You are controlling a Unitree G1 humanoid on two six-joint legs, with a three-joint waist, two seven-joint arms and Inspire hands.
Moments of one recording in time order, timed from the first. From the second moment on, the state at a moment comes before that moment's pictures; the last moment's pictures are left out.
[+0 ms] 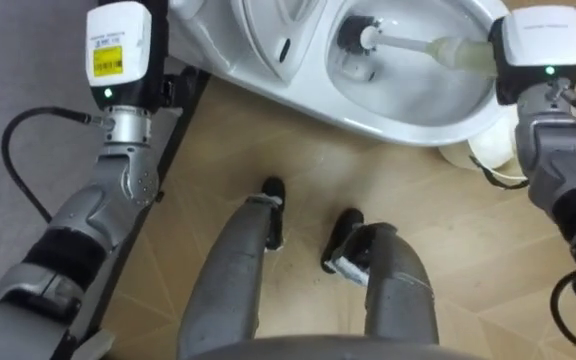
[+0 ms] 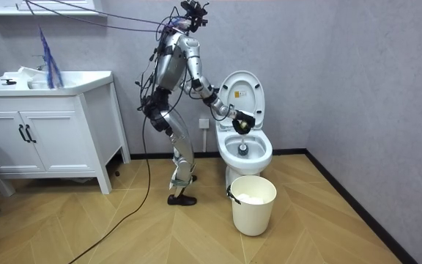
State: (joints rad) left arm -0.26 0.47 -0.41 0.47 0.64 -0.10 0.76; right arm -0.42 -0.58 0.49 0.72 -0.98 0.17 -0.48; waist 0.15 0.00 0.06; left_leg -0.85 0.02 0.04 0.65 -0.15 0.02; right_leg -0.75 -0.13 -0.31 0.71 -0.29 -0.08
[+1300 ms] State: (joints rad) left arm -0.27 0.45 -0.45 0.48 0.62 -0.07 0.79; right arm -0.40 -0.54 0.53 0.67 -1.03 0.26 -0.33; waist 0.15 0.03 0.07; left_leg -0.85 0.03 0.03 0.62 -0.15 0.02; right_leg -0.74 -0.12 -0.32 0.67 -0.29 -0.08
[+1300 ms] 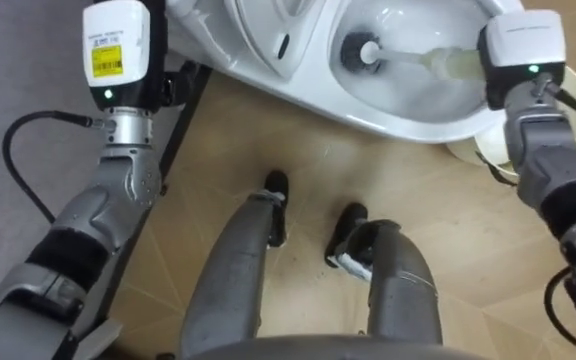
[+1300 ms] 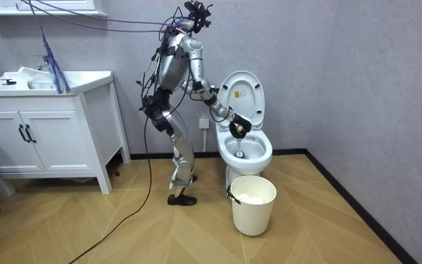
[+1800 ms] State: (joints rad) left arm -0.22 0.45 -0.44 0.52 0.60 -0.10 0.79; right arm -0.43 -0.54 0.47 0.86 -0.95 0.19 -0.39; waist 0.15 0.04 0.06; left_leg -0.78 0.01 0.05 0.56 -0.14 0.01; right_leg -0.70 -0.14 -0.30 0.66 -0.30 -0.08
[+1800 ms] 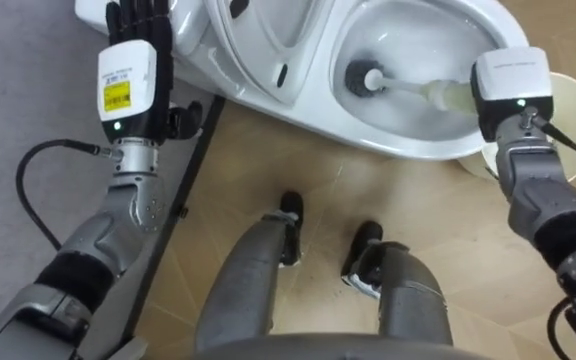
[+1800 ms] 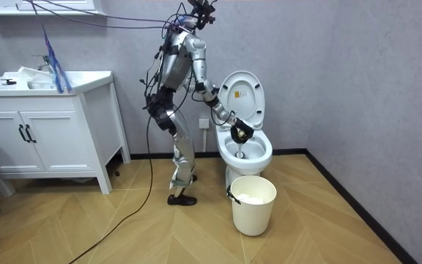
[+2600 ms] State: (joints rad) left arm -0.16 0.42 -0.44 0.50 0.60 -0.11 0.81; right arm -0.28 -0.52 0.48 0.63 -1.02 0.29 -0.28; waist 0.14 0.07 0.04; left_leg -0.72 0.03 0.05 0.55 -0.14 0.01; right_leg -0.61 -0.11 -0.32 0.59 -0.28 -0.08
